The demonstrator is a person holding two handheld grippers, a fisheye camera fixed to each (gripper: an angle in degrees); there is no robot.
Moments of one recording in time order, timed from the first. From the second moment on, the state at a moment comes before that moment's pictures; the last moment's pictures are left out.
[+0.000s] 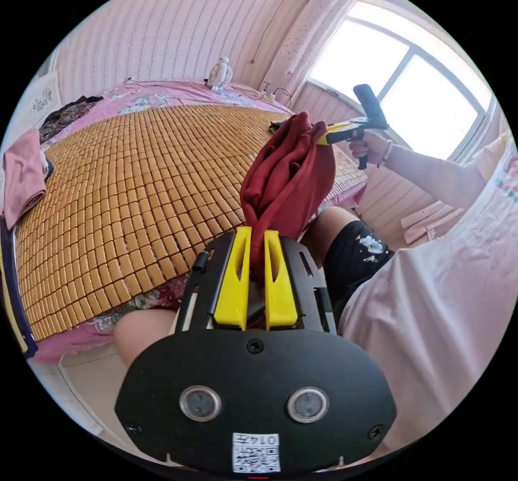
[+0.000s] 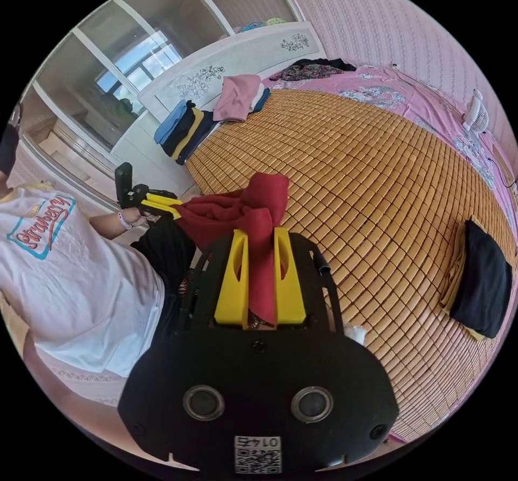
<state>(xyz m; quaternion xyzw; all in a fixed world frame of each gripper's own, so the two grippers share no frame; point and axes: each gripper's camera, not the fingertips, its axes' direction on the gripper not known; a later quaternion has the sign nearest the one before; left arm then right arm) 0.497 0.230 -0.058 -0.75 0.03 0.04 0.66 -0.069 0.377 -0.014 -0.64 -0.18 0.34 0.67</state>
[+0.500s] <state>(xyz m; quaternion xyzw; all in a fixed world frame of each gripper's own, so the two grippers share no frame) 0.289 -0.005 -0.028 -0.51 -0.15 0.01 0.85 -0.082 0.340 0.514 -0.55 -0.49 0.04 0.68</state>
